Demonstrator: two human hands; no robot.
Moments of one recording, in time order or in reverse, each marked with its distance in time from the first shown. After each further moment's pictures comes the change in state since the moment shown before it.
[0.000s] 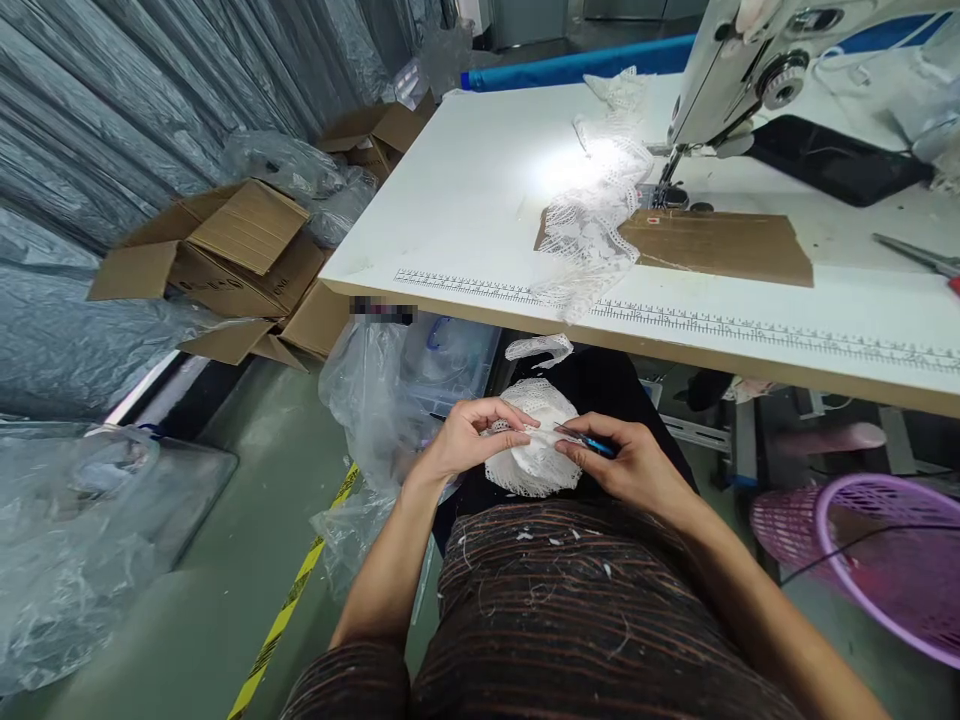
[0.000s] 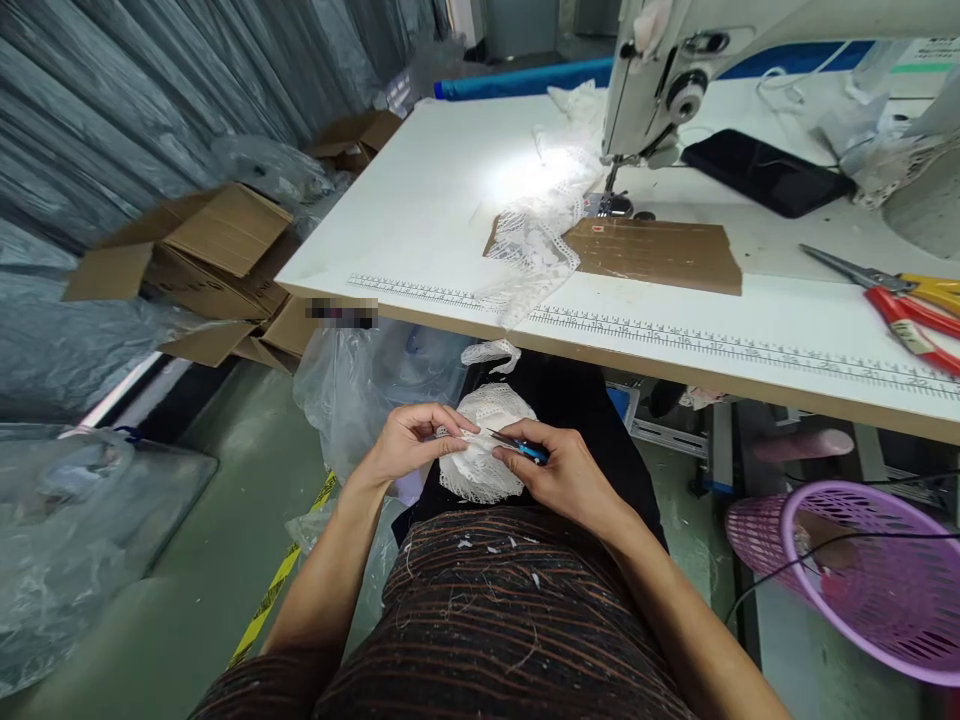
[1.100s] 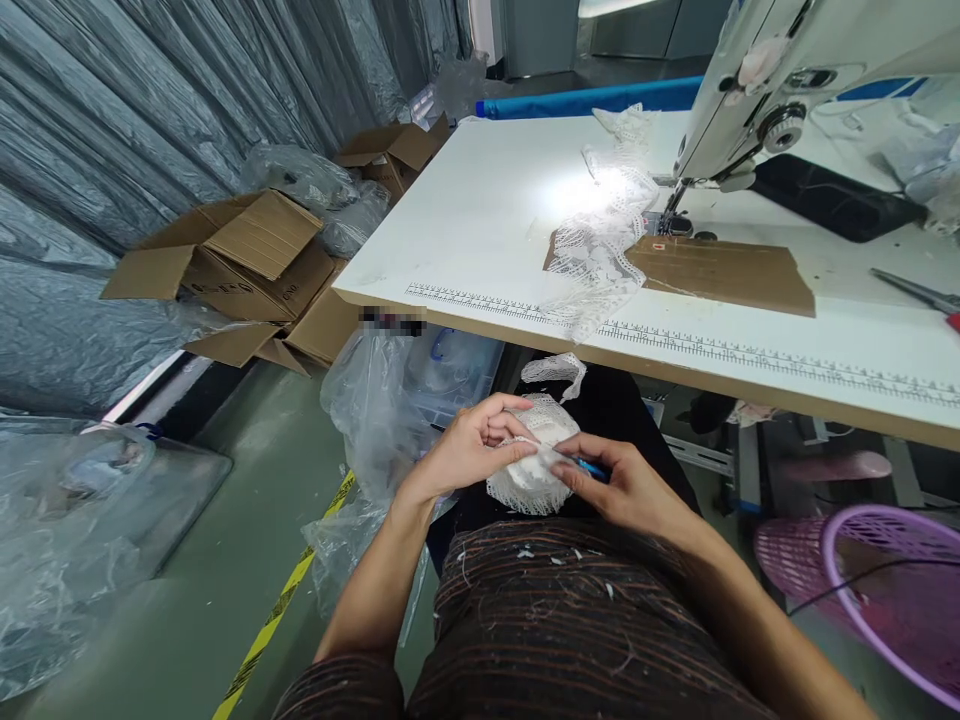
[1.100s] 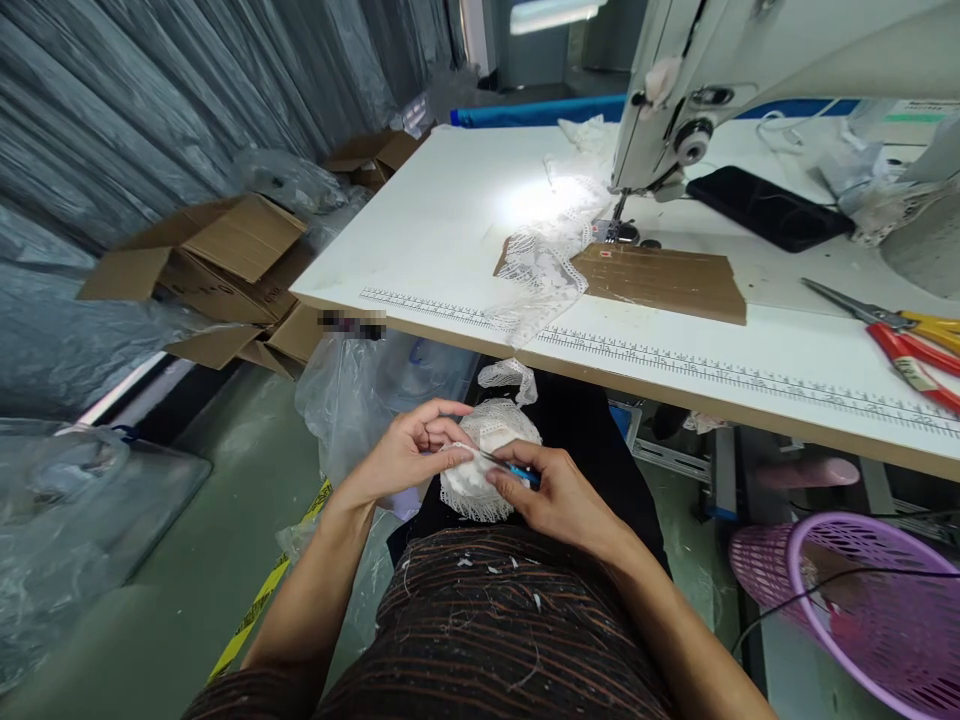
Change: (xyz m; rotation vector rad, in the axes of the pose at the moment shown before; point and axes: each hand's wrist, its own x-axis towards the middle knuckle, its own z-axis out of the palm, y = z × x) left_hand -0.003 0.027 0.000 0.052 -0.044 -0.131; right_hand 0.004 -0.008 0.003 0.113 -0.176 0.024
